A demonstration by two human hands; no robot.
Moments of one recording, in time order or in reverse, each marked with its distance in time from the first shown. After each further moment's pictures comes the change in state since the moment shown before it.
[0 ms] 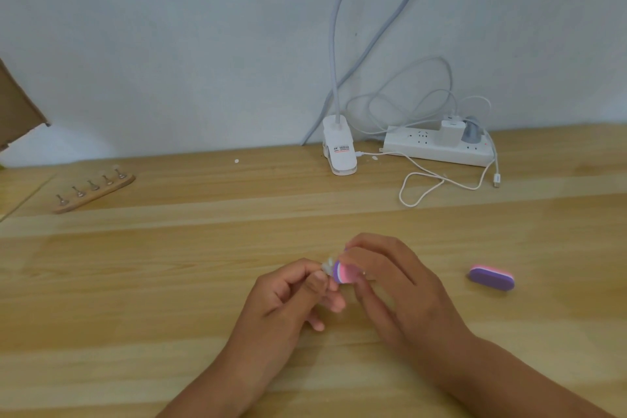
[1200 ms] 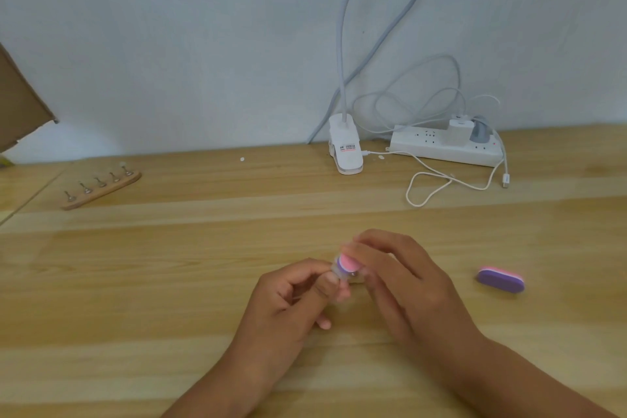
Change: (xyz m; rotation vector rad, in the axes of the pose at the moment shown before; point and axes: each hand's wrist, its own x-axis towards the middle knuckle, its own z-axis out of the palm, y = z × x) left_hand -0.001 0.003 0.001 0.013 0.026 0.019; right_hand -0.001 0.003 0.000 -0.095 -0.012 0.045
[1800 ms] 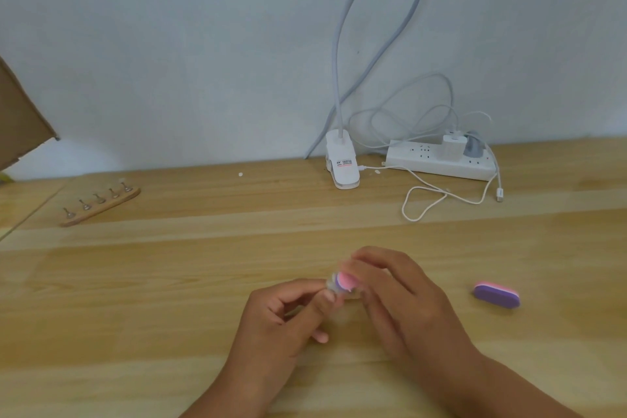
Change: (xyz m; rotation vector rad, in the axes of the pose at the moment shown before) left_hand 0.000 -0.001 0.001 -0.015 0.104 -0.004; right_hand 0.001 0.001 0.001 -0.008 0.019 0.011
